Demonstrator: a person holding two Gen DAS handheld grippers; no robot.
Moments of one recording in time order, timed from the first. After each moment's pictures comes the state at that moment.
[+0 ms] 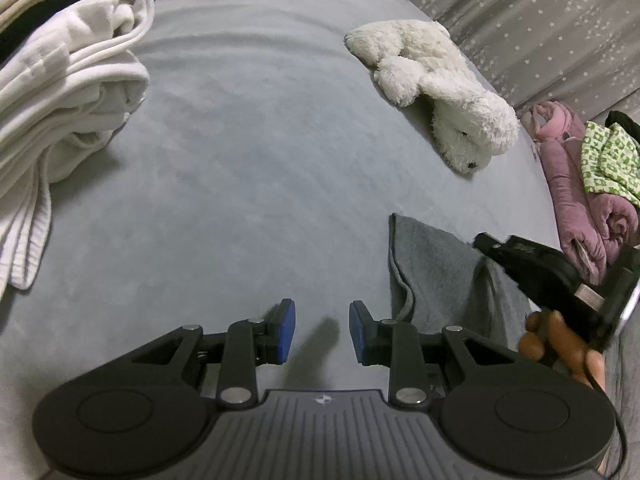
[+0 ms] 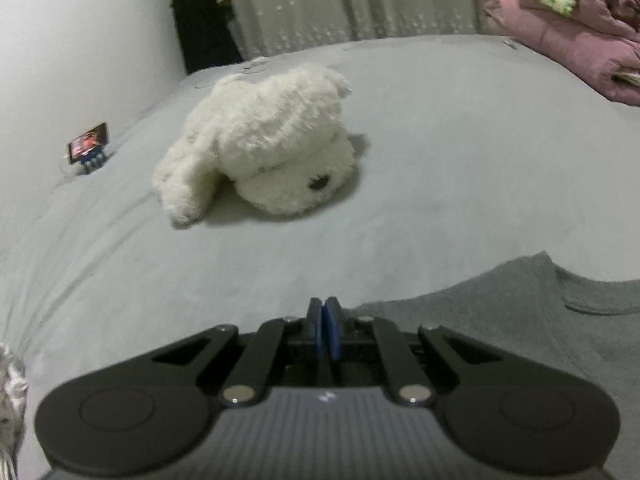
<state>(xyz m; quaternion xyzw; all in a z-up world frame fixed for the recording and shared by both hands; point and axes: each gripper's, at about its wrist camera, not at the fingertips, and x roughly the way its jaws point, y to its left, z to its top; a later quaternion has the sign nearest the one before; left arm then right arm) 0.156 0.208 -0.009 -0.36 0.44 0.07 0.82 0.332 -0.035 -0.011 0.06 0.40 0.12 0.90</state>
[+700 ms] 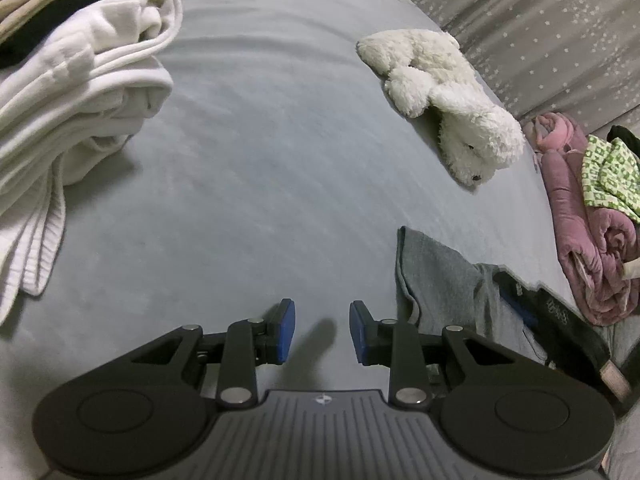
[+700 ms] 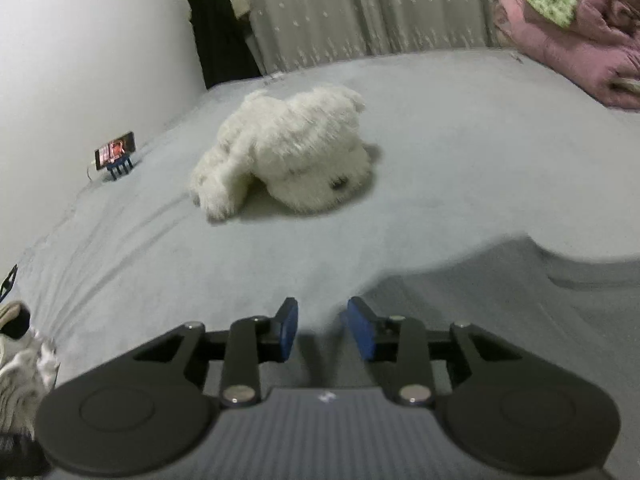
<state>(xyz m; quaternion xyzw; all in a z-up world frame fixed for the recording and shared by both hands) 0.152 0.221 -0.010 -0.38 0.43 0.08 0.81 0.272 -0.055 0.016 0.09 0.39 0.15 0.91</state>
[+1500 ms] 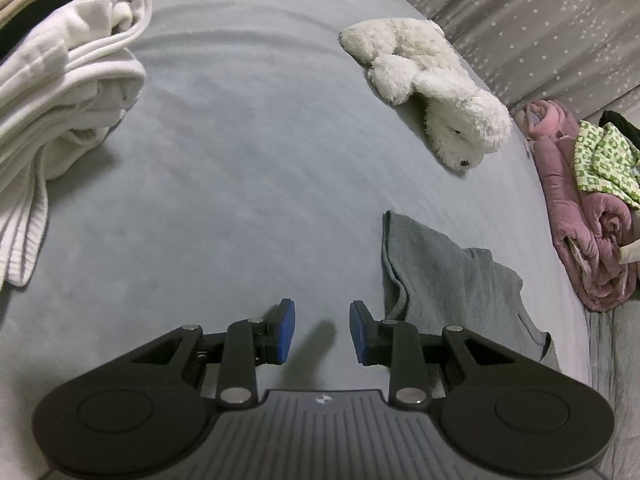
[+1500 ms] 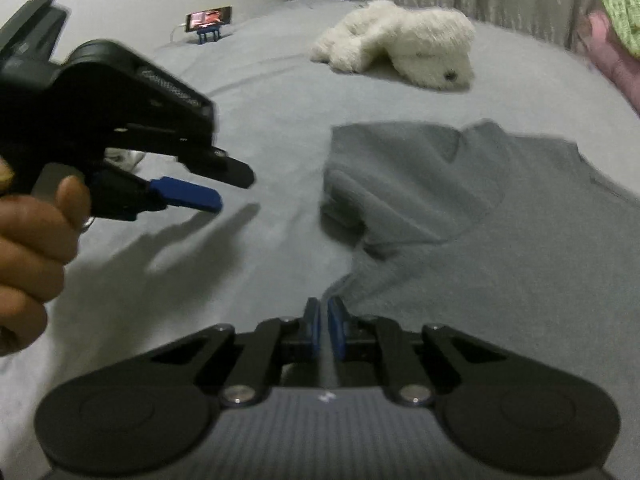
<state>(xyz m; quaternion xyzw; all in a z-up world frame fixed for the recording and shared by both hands) 0.154 0.210 -0.008 -0.38 0.44 0.06 0.82 0.117 0.012 0.005 -0.07 0.44 0.23 0.87</state>
